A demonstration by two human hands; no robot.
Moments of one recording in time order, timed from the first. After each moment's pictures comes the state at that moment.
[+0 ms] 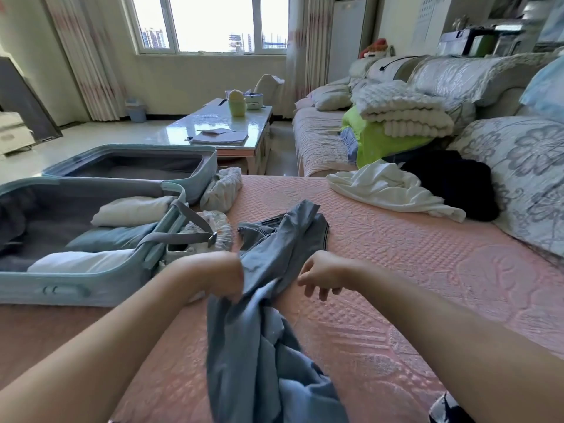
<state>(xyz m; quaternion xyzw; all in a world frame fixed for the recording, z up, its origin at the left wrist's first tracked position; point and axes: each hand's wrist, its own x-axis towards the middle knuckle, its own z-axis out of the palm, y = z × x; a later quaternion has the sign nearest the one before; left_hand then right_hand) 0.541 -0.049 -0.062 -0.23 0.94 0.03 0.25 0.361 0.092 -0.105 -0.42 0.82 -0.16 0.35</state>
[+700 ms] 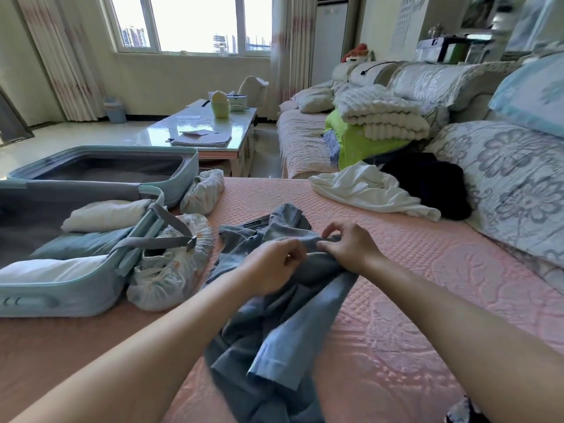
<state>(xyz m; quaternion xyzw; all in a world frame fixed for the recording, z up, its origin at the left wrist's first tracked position) 0.464 0.004 -0.096 -0.09 0.95 0.26 -0.16 0.311 0.144 -0.085 -0.34 0.87 -0.36 0.05</state>
